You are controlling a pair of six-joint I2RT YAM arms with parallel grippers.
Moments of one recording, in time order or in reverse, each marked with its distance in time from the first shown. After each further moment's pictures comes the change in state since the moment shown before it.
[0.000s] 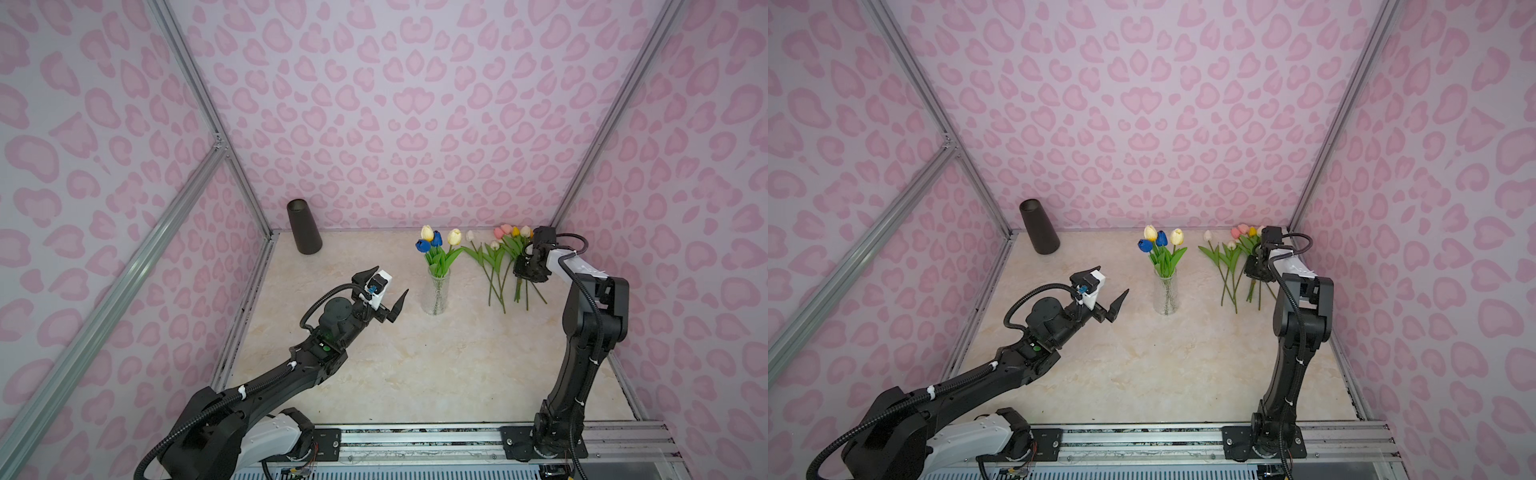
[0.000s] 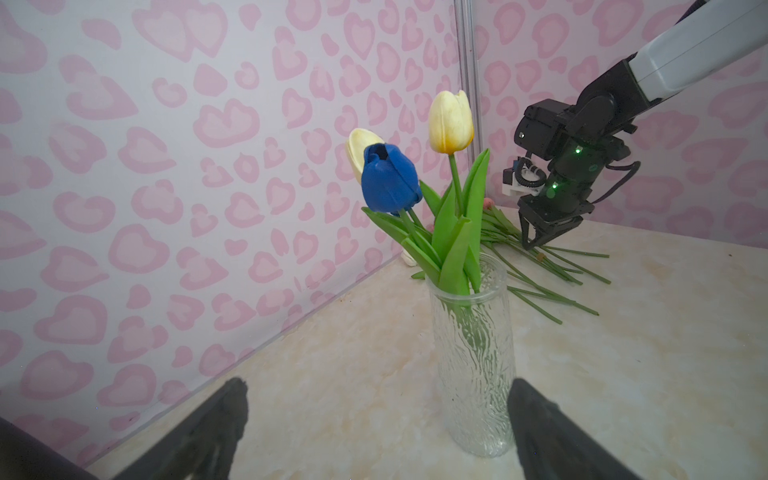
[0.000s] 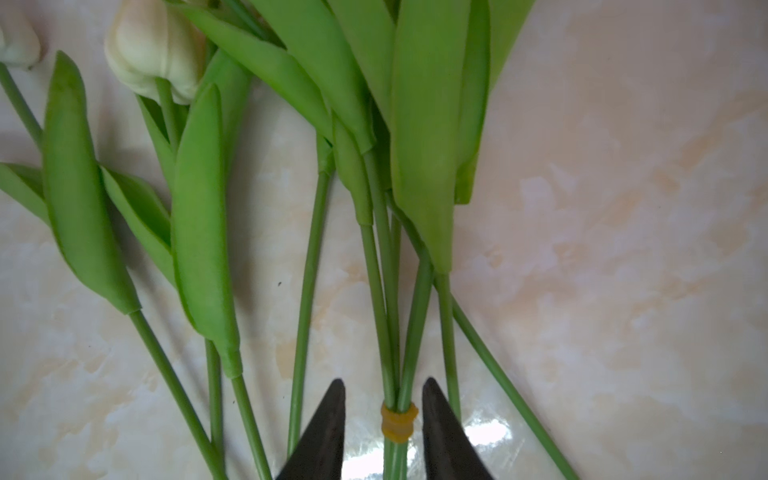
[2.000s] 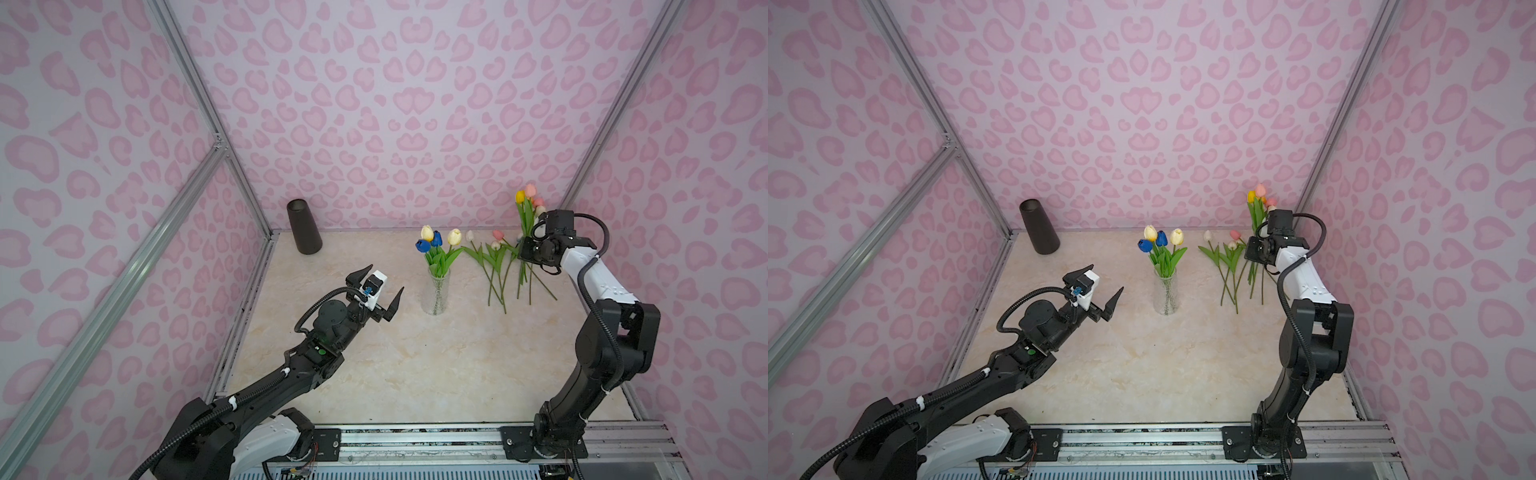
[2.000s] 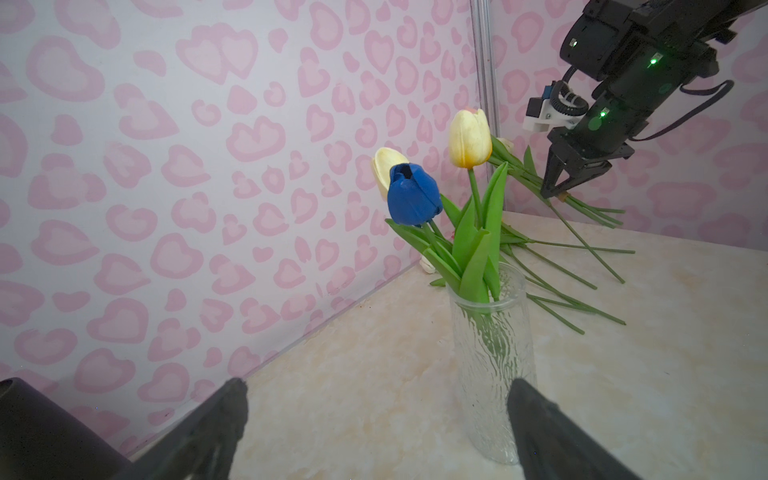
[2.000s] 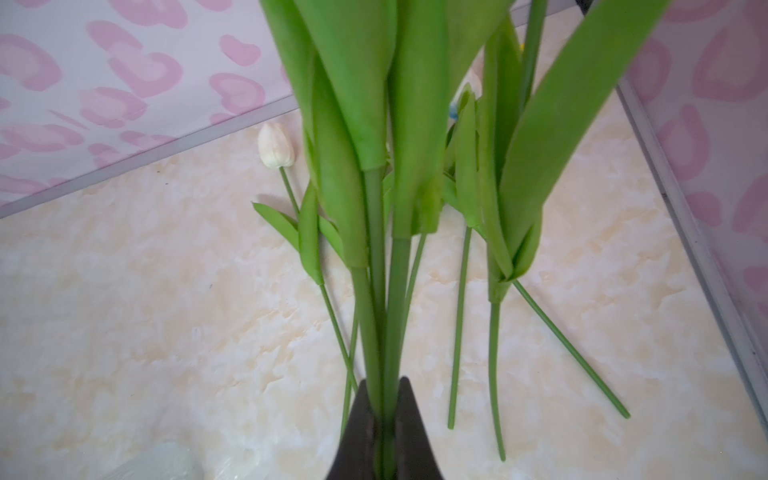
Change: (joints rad) left arm 0.000 -0.063 -0.013 -0.015 -0.048 0.026; right arm 0.031 -0.312 -0.038 -0.012 -0.110 -0.010
